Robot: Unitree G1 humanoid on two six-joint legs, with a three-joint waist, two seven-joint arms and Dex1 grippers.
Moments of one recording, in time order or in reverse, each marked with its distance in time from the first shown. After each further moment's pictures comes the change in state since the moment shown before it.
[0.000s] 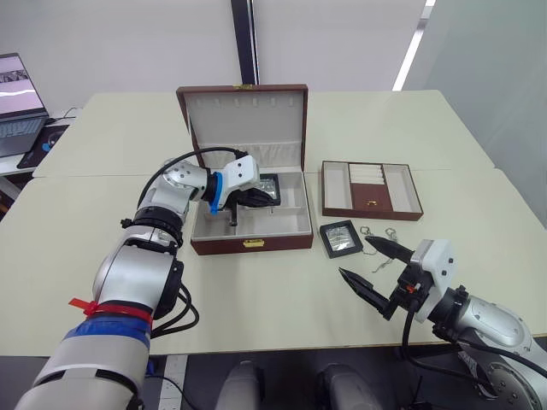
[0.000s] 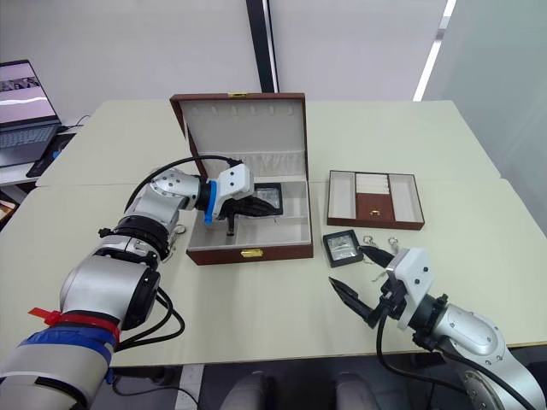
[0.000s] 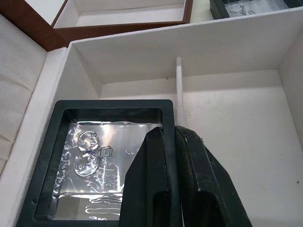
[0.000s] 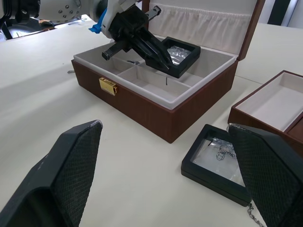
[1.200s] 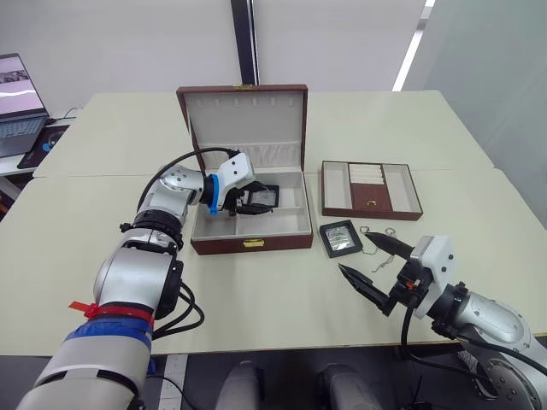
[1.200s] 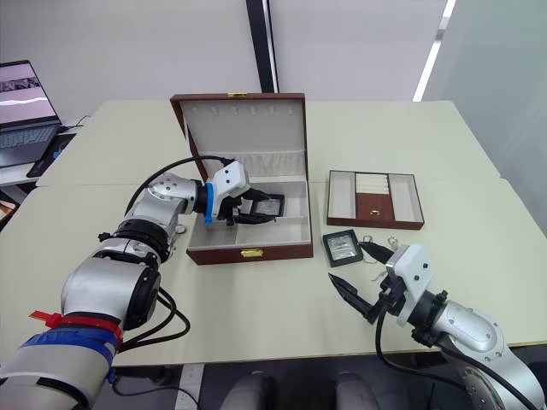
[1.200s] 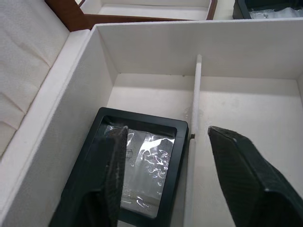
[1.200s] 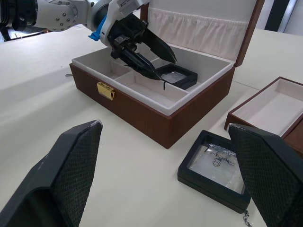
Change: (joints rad) left arm 0.010 -0.003 0.075 0.029 -0.001 0.055 0.043; right arm -0.025 0.000 0.001 0.000 0.000 0.003 -0.006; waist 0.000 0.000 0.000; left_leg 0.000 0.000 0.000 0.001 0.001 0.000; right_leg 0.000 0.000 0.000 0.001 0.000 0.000
